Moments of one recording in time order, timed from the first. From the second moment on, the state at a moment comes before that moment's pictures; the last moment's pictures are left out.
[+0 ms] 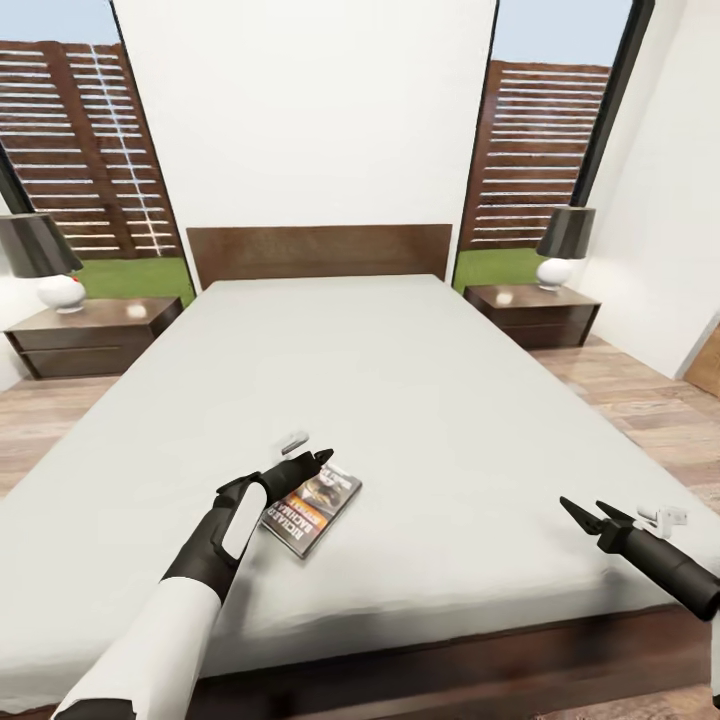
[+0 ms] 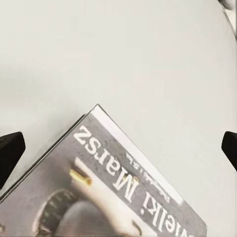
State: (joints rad) left arm -0.74 -0.13 0.04 -0.84 0.48 0.47 -0.12; right arm -0.40 -0.11 -0.82 -1.31 0.09 0.42 1.06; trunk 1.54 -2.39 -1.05
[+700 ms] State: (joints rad) left arm -0.74 -0.13 0.04 -0.84 0.48 0.47 -0.12; right arm -0.40 -0.11 -0.82 -1.31 0.09 0.42 1.06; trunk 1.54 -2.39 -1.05
